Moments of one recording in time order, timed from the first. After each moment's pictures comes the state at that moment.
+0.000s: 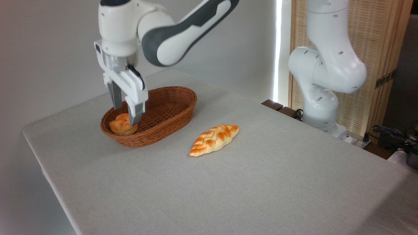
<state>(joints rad) -0.05 0.08 -0.38 -1.87 -0.31 2.12 0.45</state>
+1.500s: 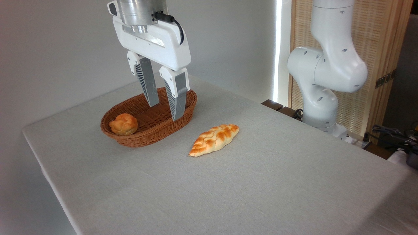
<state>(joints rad) 0.02 -0.04 -0.09 -1.64 -0.07 1.61 0.64</state>
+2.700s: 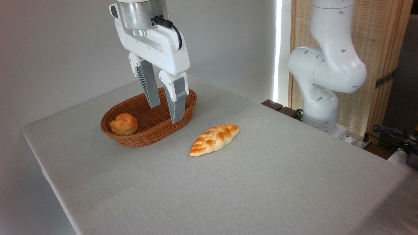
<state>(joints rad) -0.05 -0.03 -0.01 -1.64 -0.09 1.61 0.71</state>
